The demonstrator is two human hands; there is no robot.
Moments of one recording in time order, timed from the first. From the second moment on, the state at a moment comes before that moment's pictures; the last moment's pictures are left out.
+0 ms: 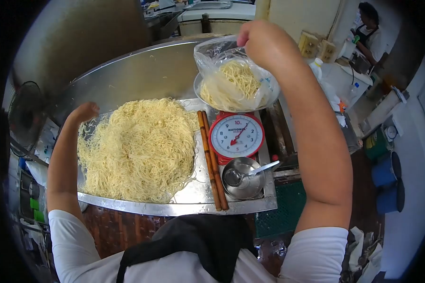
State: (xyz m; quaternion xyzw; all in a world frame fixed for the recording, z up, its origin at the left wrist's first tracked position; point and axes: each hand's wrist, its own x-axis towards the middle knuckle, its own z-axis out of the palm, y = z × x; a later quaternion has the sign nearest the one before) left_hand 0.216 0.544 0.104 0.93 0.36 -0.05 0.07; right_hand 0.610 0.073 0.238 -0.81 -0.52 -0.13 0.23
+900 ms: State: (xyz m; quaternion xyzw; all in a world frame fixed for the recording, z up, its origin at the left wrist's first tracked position) left_hand 0.148 0.378 -0.105 0.92 0.38 0.10 0.05; right_hand 0.575 0.016 0.237 -0.70 -0.51 -0.17 0.47
